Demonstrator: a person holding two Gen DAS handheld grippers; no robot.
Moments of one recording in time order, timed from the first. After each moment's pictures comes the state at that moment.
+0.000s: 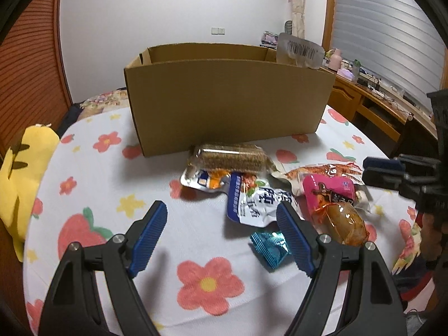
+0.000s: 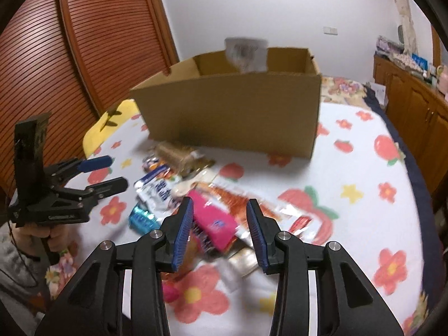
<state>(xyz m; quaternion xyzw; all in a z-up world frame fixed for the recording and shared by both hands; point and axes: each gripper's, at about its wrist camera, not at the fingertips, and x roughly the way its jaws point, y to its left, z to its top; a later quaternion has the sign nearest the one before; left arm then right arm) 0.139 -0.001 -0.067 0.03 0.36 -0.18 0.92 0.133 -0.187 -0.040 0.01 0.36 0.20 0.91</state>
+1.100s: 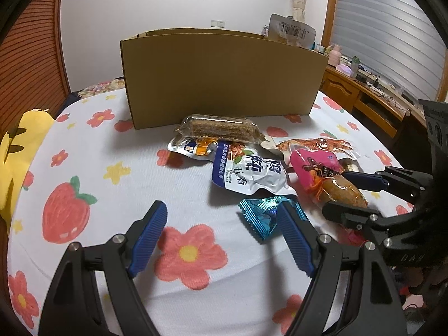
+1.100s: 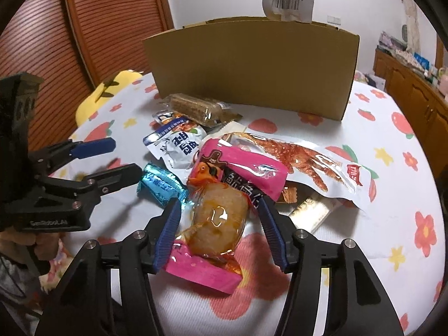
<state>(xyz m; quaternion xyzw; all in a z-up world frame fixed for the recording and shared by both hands) 0.117 -0.006 -0.085 0.01 0.38 -0.18 0.91 0.115 -0.135 -0.081 -0.03 0.40 0.18 0.90</state>
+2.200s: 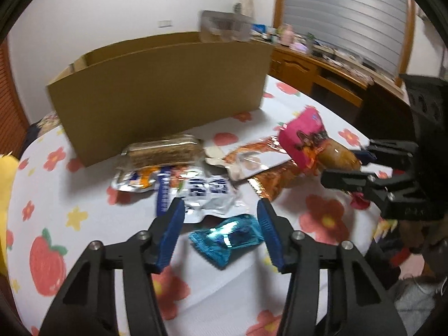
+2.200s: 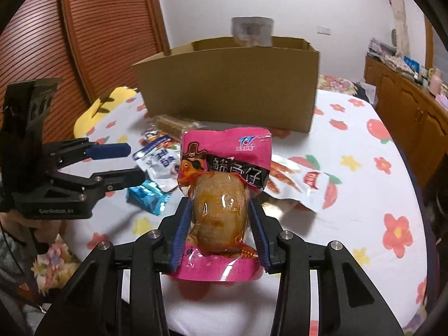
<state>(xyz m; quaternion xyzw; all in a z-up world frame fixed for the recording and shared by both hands) 0.132 -0.048 -0.068 0.09 0.38 -0.30 0.87 0.101 -0.179 -0.061 -0.01 0.37 0.17 0.91</state>
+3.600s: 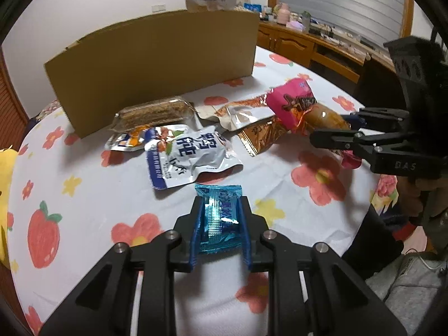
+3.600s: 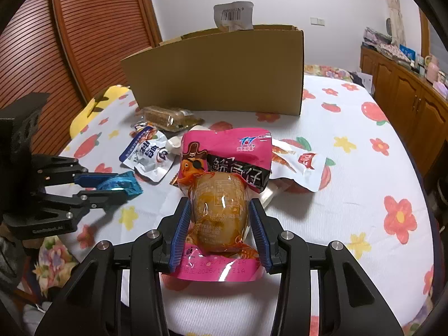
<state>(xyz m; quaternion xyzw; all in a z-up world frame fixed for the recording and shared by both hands) 0.101 -0.040 -0.077 0.11 0.41 -0.29 0.86 0.102 -0.192 -0.073 0.00 0.38 0.16 0.91</state>
